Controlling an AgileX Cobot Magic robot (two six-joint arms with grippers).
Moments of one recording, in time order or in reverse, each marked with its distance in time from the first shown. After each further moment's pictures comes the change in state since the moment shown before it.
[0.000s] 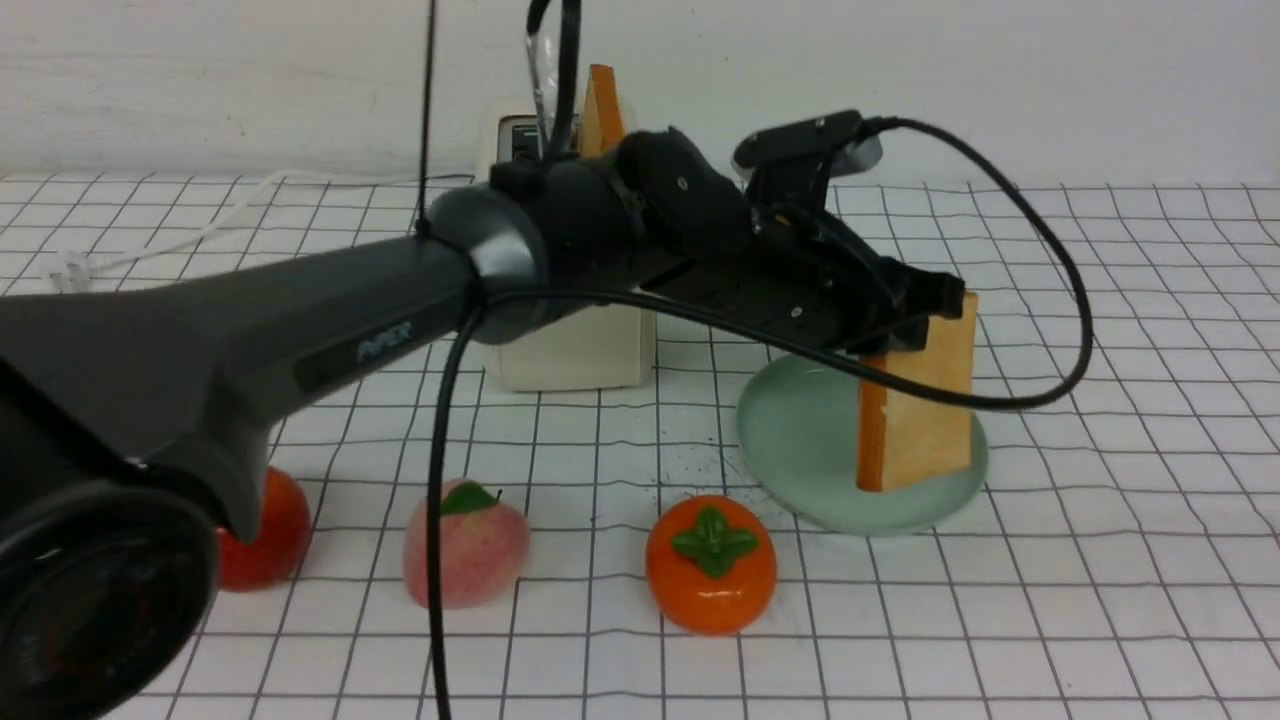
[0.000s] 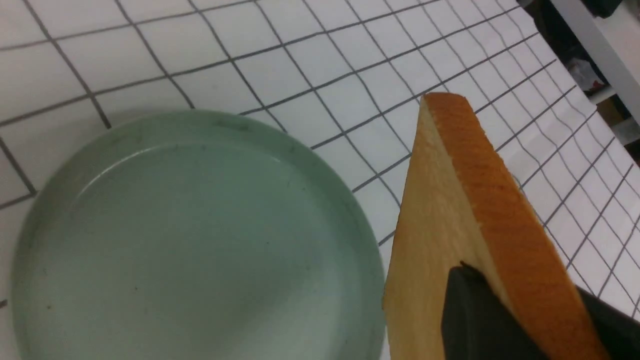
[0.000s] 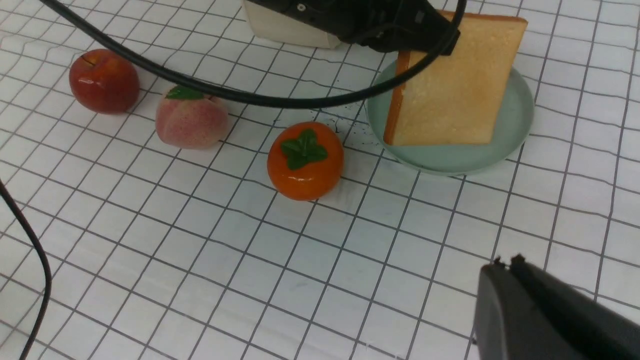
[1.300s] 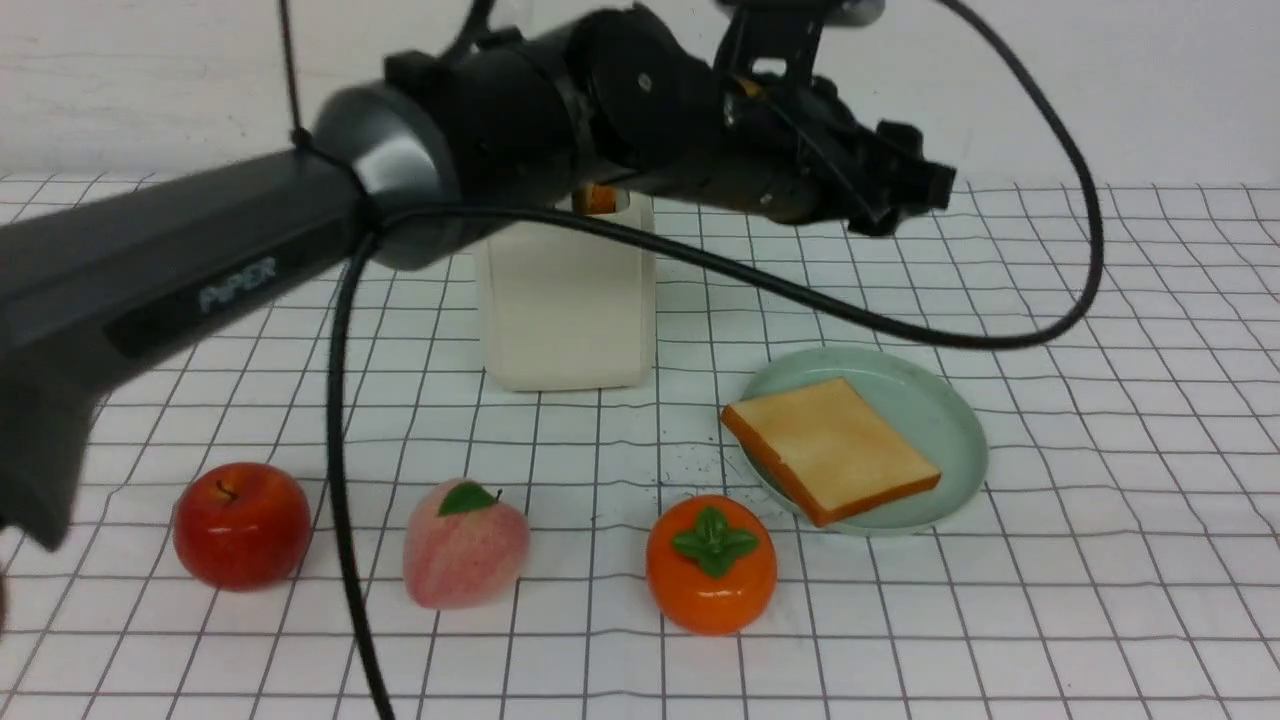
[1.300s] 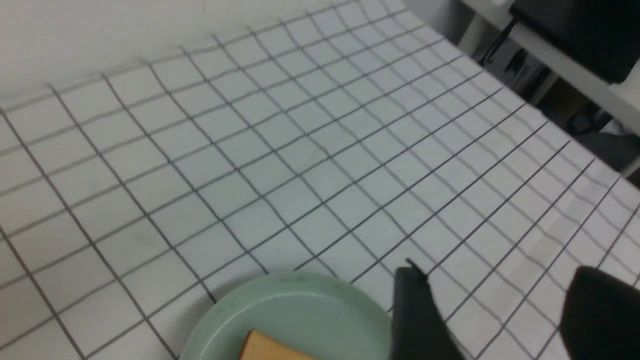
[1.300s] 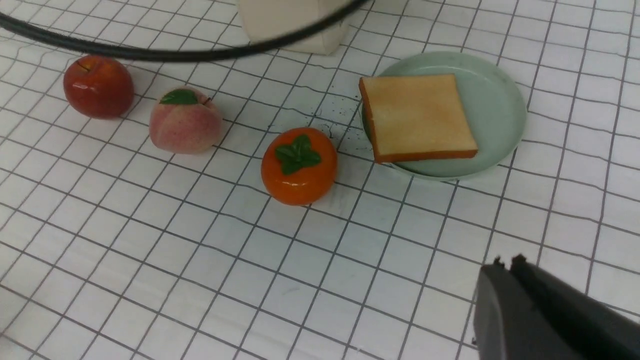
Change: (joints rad) right arm 0.000 0.000 0.000 -0.030 -0.012 0.004; left arm 0.000 -0.213 -0.003 0.267 -0.068 0.000
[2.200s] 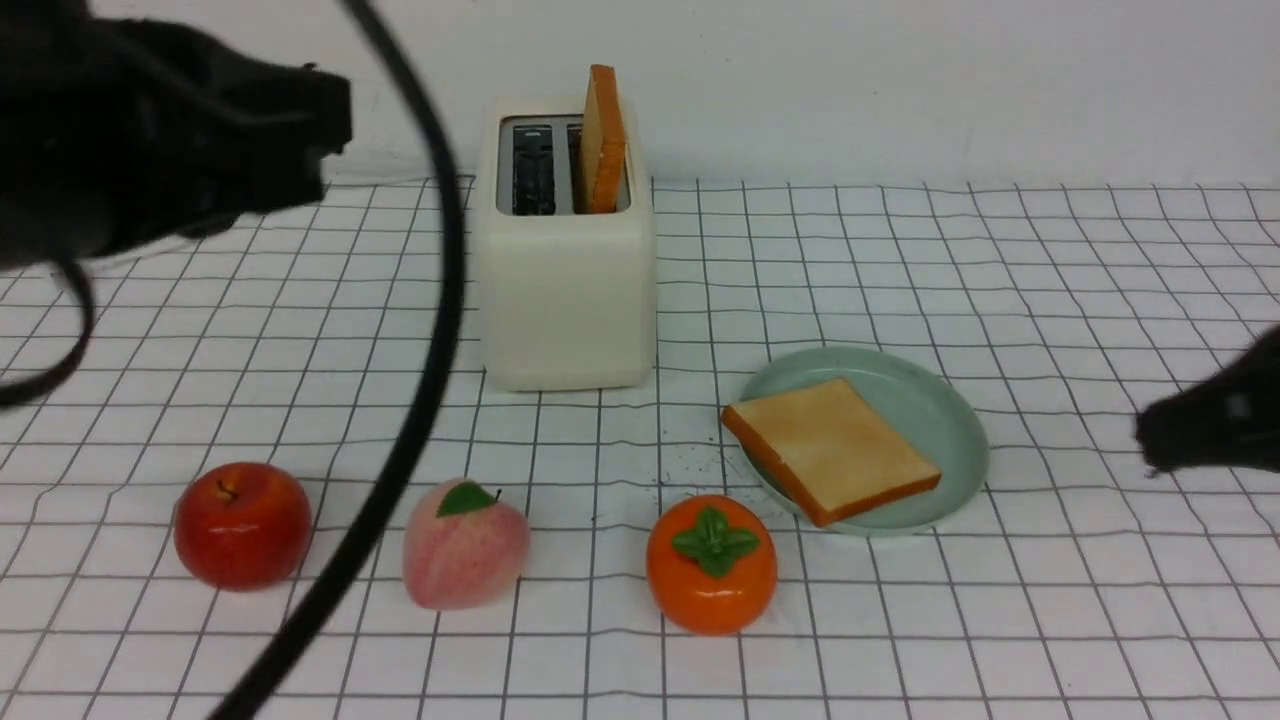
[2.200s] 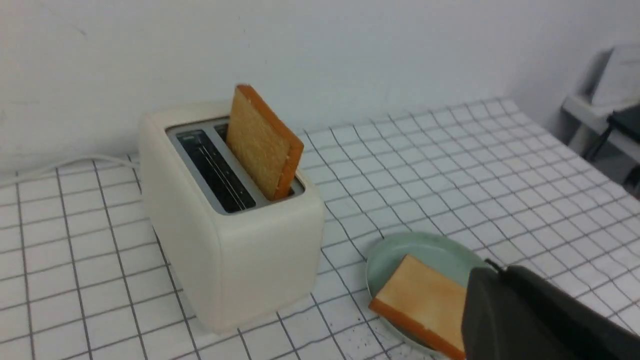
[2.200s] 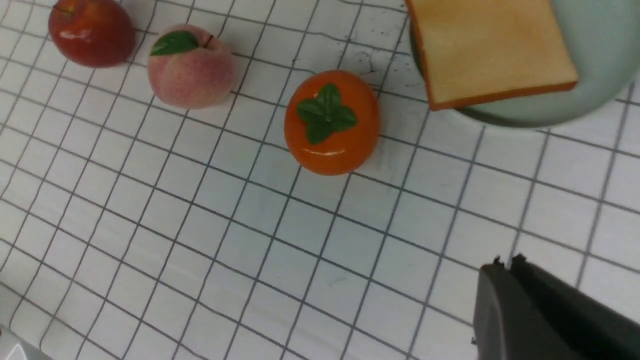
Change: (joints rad) right arm 0.158 0.493 -0.055 0.087 -0.138 -0.003; left arm 0.211 -1.036 0.854 0.304 -0.056 -0.266
